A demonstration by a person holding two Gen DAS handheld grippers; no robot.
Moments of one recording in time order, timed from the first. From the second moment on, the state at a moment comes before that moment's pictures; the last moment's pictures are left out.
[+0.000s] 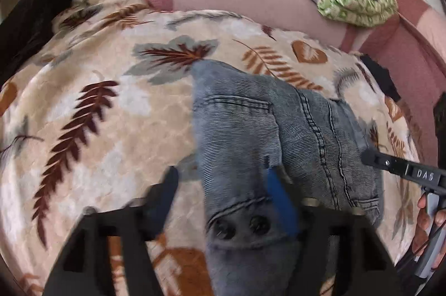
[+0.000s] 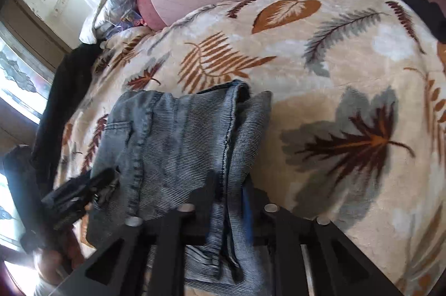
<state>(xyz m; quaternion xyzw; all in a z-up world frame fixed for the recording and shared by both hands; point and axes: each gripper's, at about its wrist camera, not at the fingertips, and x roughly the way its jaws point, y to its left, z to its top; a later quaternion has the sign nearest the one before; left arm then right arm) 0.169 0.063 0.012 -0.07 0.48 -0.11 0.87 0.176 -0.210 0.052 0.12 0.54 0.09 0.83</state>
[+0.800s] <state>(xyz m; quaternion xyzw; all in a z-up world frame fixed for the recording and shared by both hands) 0.112 0.038 0.002 0.06 0.46 -0.05 0.89 0.125 -0.173 0.036 -0.01 0.57 0.10 0.82</state>
